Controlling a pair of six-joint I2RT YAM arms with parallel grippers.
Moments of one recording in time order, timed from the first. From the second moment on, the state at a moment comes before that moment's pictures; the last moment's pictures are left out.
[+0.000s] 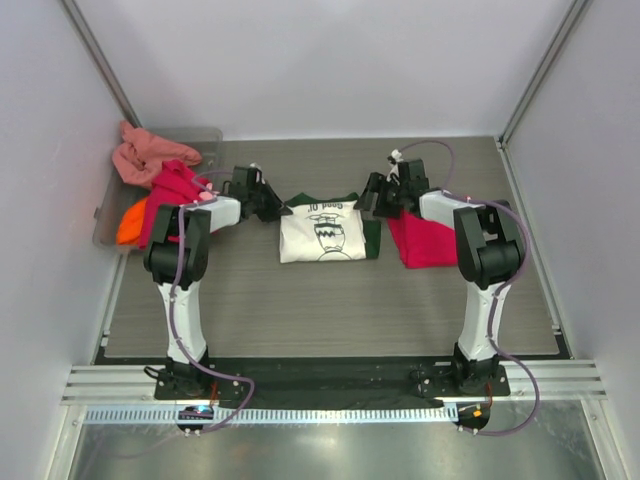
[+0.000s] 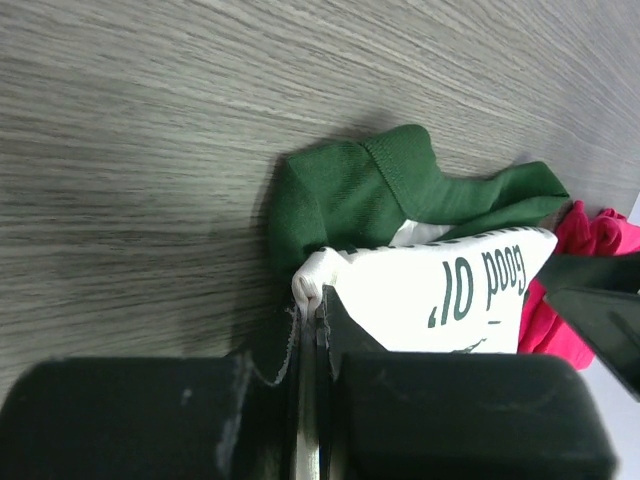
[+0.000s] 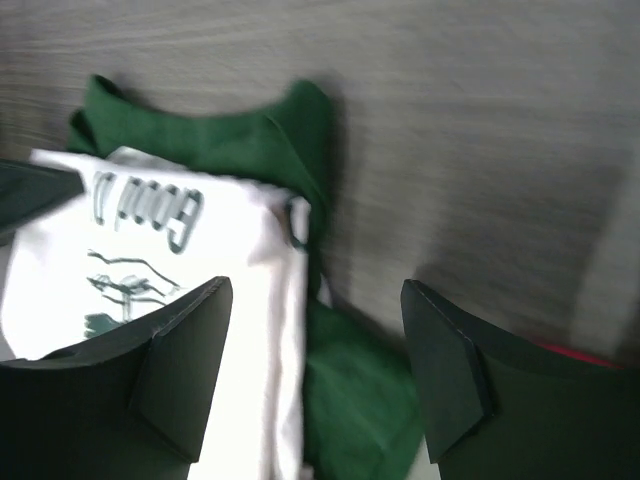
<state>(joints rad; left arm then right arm) -0.22 2.08 1.30 0.00 0.35 -0.79 0.23 2.00 1.26 -0.04 -0.35 0.47</state>
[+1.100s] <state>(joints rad) -0.22 2.10 1.32 -0.02 0.35 -0.78 0.20 2.17 1.30 0.29 -0.65 0.57</state>
